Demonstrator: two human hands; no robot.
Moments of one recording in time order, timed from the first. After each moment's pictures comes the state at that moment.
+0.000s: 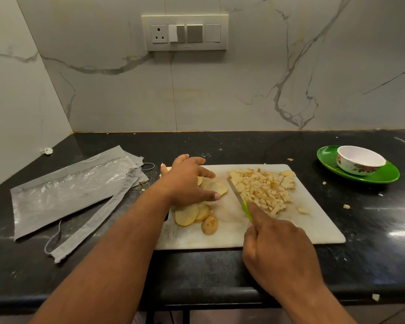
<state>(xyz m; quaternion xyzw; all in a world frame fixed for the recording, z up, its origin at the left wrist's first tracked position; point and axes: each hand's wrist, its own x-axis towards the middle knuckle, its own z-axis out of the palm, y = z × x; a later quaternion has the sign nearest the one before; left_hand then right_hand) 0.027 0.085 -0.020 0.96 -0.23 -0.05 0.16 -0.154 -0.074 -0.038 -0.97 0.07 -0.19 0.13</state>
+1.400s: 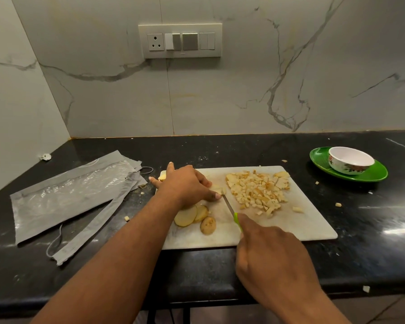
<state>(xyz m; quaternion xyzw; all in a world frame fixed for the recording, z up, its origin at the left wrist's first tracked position) 0.013 0.068 -0.017 0.97 -0.10 -0.09 0.20 -0.169 -0.065 -0.035 -0.99 0.04 -0.13 0.07</state>
